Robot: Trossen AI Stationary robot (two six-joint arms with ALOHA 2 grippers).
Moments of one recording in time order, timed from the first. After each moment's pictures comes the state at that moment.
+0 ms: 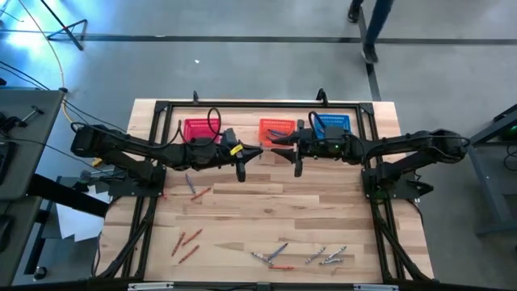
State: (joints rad) left arm -0.04 1.36 0.79 0.48 -0.31 -0.28; right arm -0.09 1.28 0.71 0.56 -0.02 0.08
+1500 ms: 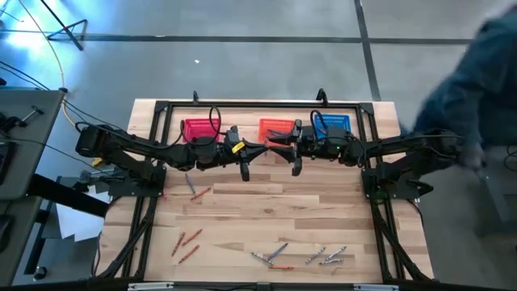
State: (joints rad) left arm -0.04 1.41 0.83 0.58 -0.31 -0.20; right arm -0.08 1.33 0.72 0.75 -0.02 0.18
